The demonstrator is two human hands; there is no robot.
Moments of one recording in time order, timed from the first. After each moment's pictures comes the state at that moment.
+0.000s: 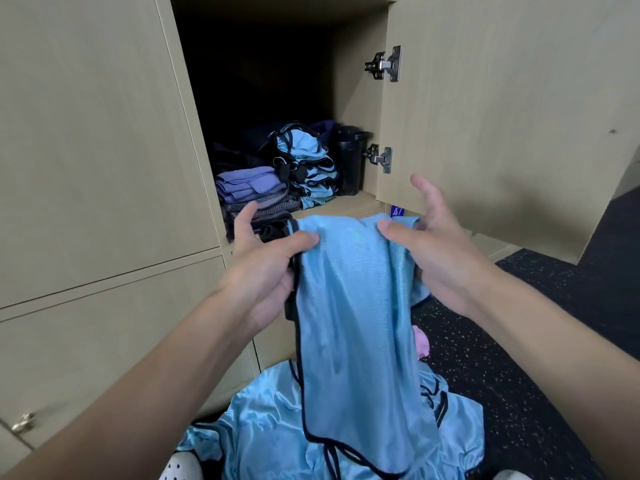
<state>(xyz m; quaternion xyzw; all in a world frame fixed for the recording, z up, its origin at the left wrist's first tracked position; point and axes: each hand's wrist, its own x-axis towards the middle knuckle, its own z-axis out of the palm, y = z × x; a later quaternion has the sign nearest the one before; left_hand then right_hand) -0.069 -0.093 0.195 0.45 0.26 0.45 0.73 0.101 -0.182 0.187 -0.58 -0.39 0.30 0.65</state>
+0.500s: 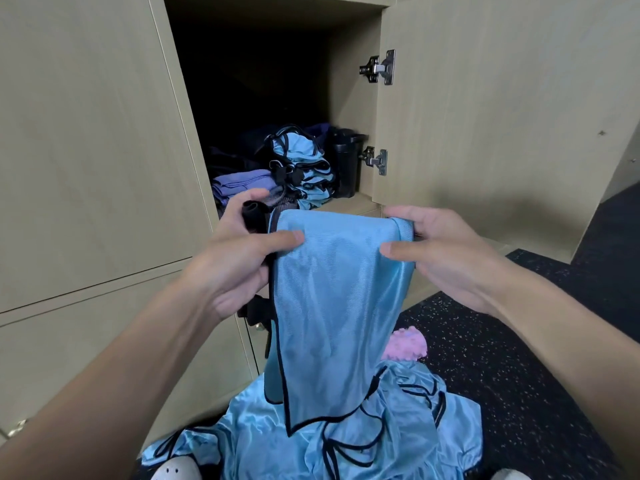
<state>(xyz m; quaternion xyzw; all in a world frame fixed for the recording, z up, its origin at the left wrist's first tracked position) -0.087 -0.076 0.209 0.54 0.23 0.41 0.70 0.107 -0.201 0.197 -0.63 -0.43 0.30 0.57</state>
